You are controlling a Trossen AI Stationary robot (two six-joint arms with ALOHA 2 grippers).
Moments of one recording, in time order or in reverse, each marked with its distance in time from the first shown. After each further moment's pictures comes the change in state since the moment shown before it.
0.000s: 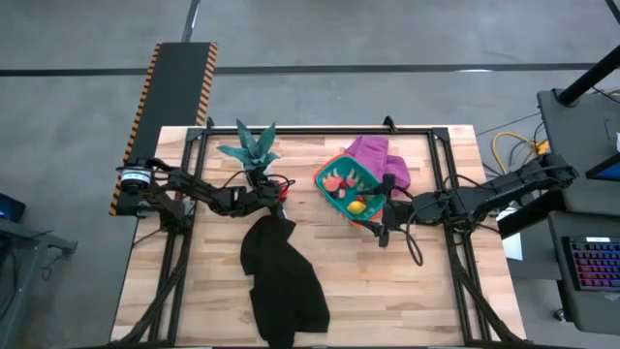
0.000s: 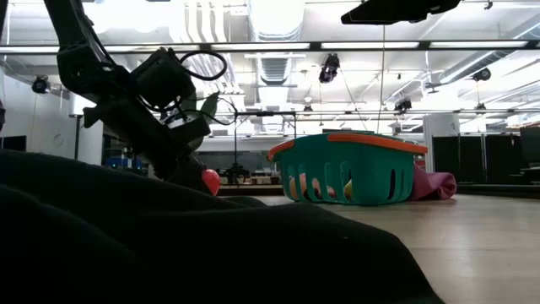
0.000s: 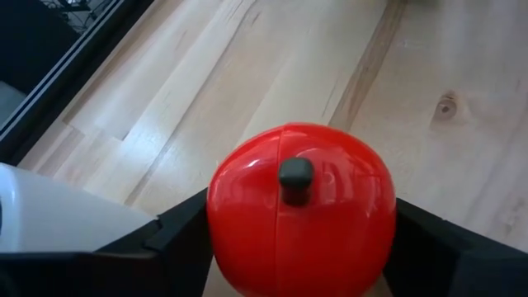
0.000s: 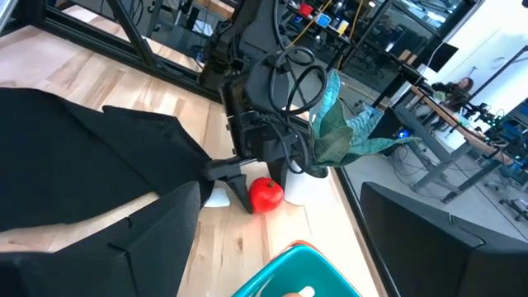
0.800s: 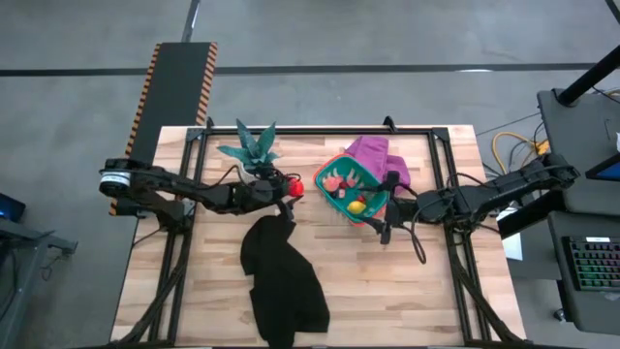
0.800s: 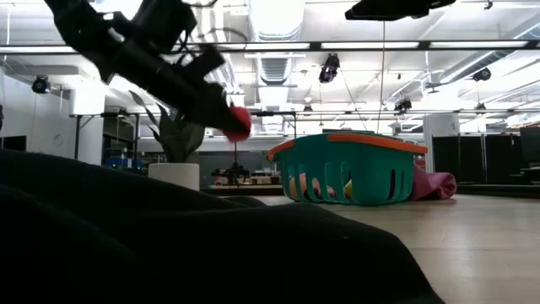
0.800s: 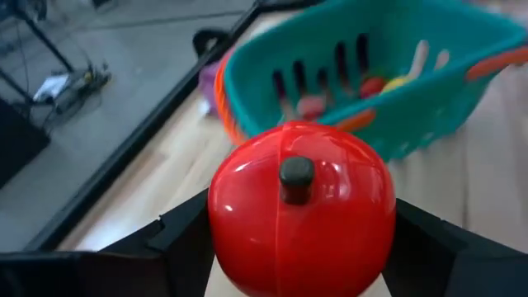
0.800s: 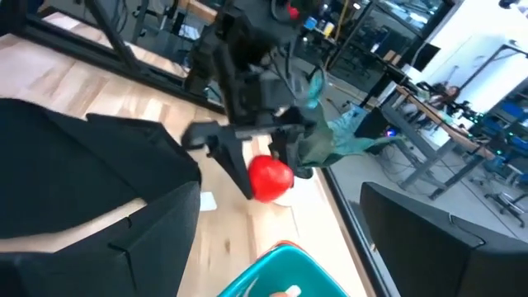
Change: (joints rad) left arm -0.066 -0.171 0.128 0.005 0.086 0.087; right arm 0.000 -0.036 0.000 -0.011 0.035 0.003
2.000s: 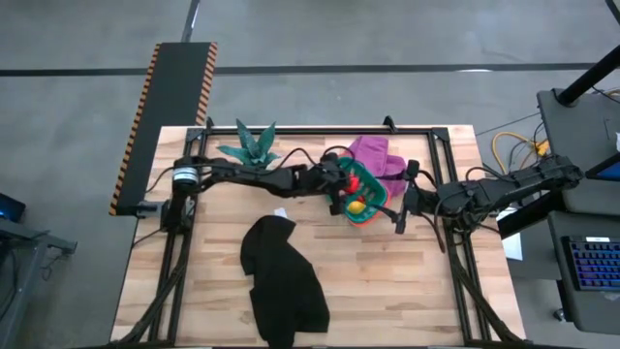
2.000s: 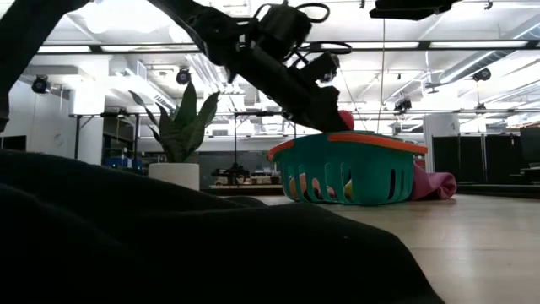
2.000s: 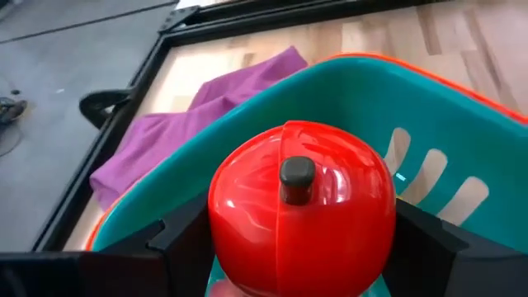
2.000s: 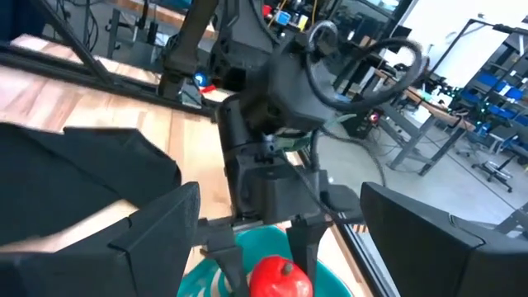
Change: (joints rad) left arm 0.093 0.556 0.792 -0.306 0.264 0.173; right arm 0.000 -0.207 -0.025 -0.155 0.070 0.091
